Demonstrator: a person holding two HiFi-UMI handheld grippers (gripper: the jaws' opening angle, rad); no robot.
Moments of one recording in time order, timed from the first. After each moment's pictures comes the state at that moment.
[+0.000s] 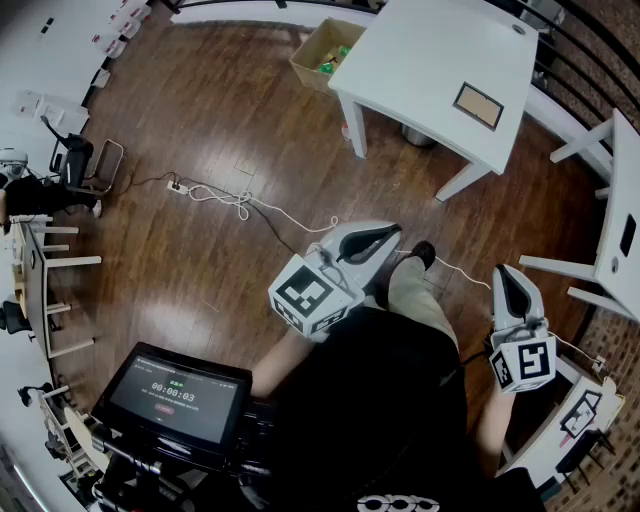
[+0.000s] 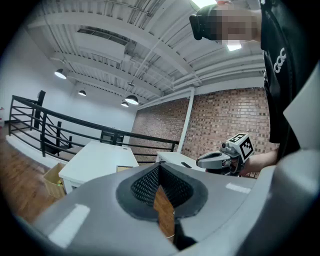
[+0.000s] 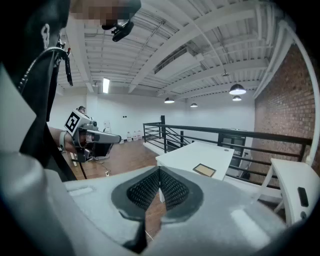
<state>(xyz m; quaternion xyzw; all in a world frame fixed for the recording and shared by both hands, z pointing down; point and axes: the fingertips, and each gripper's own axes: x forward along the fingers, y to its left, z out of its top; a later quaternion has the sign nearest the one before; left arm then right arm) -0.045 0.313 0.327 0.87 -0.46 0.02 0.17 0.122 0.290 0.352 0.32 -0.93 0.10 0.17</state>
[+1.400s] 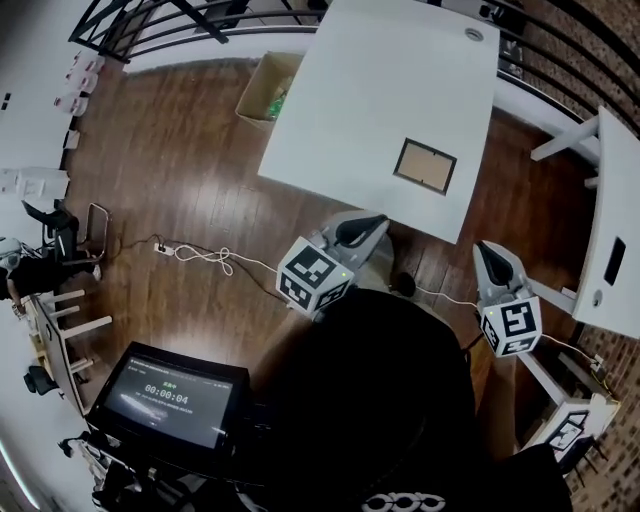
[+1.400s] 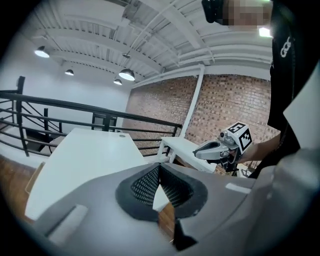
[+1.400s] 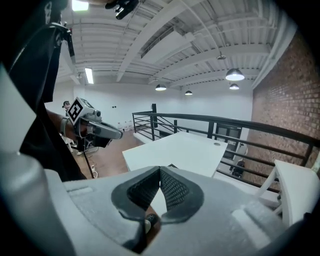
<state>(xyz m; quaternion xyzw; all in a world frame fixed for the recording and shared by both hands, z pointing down) -0.002 -0.001 0.410 0.88 -0.39 0.12 0.23 0.157 -0.010 0.430 0.34 -0.90 0.12 0.24</state>
